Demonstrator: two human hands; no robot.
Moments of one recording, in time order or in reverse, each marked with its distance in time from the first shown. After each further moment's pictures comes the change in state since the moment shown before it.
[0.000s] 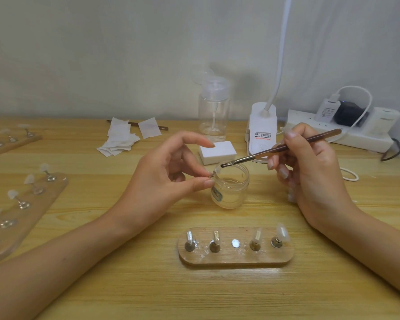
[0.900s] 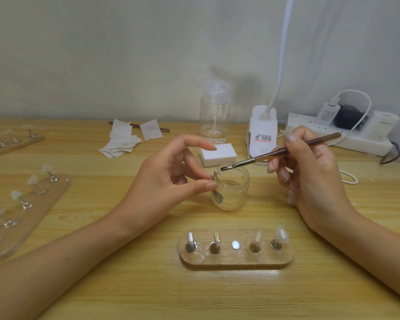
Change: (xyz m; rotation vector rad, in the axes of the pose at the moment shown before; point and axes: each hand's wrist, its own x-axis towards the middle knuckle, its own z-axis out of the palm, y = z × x) left_hand 0.000 -0.001 0.000 -0.013 -0.012 -0.006; right_hand -0.001 -0.001 0.000 0.006 -0.011 -0.009
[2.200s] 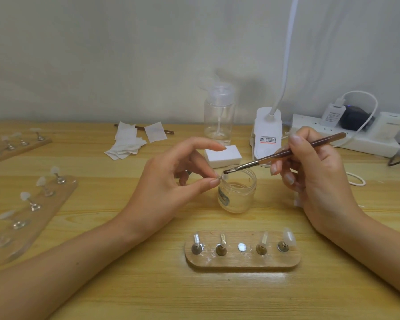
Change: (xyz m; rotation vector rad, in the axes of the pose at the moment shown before) left_hand 0.000 0.002 0.001 0.140 0.026 0.134; right_hand -0.001 -0.003 0.003 -0.005 -0.033 -0.011
